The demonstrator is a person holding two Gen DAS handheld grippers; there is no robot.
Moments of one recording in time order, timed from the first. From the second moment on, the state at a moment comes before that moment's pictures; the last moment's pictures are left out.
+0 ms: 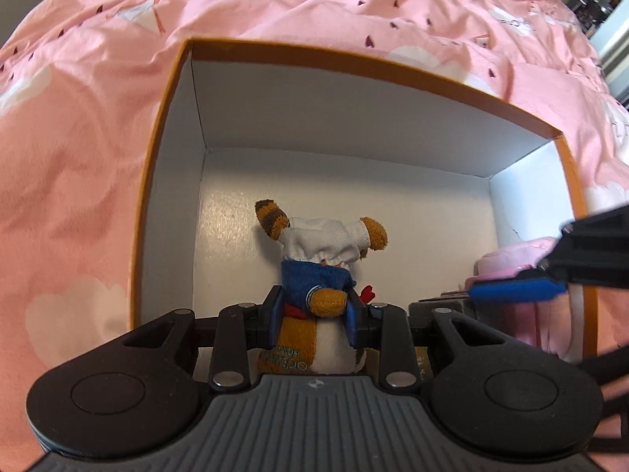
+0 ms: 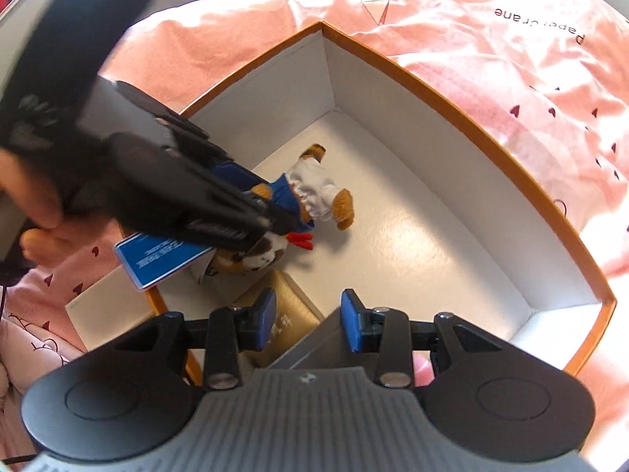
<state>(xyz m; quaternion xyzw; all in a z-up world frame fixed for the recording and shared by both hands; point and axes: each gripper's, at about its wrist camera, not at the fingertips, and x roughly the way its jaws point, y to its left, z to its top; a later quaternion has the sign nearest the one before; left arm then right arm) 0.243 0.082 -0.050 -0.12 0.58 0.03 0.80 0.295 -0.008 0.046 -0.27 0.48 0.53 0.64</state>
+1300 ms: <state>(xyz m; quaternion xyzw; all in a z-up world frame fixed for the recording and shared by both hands) 0.242 0.108 -0.020 -0.18 0.66 -0.04 0.73 0.240 -0.029 0.021 -0.23 0.47 0.54 0.66</state>
